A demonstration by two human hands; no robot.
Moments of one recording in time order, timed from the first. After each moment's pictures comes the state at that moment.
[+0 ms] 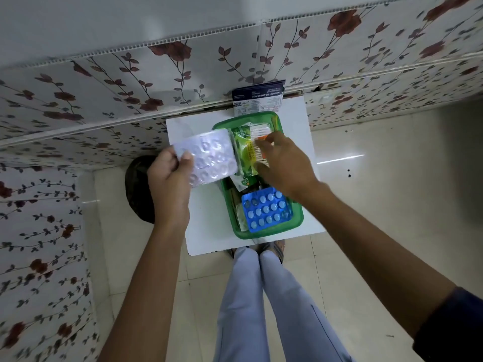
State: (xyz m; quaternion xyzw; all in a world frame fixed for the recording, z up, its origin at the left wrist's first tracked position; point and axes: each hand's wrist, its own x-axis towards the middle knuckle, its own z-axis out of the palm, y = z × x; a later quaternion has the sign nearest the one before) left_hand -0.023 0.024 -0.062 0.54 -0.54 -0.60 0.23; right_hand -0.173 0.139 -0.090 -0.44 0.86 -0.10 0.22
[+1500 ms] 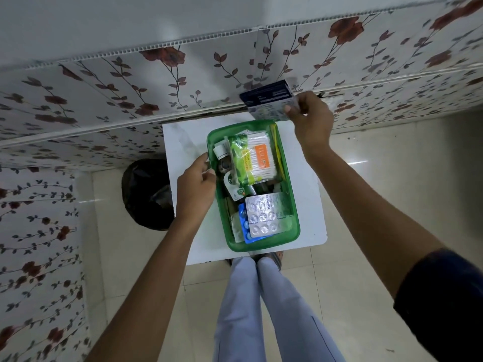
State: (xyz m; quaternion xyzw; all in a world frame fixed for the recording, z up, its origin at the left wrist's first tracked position) left_hand -0.047 0.034 -0.107 0.53 -0.68 -0.50 0.01; right_hand -0.257 0.112 -0.119 -0.12 0.87 -0.44 0.18
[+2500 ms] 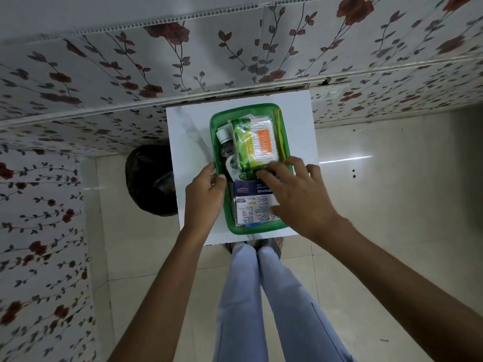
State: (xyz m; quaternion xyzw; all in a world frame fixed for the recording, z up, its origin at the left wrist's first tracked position) left_hand -0.025 0.075 -0.095 0.55 -0.65 -0.52 0.01; right_hand -0.151 0.198 -0.076 -0.55 0.81 0.02 0.22
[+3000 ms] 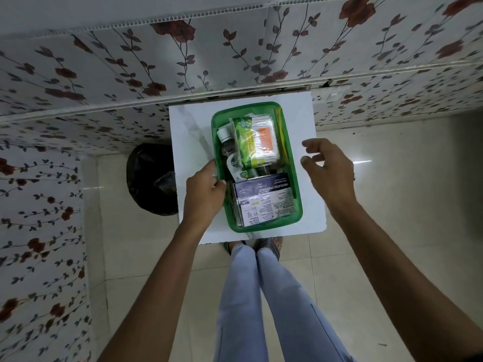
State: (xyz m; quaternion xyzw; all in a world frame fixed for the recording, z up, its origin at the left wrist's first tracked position) left_hand -0.021 0.070 -0.095 0.50 -0.68 -0.53 -0.01; right_hand -0.192 0.203 -0.094 -0.19 0.89 -0.33 0.25
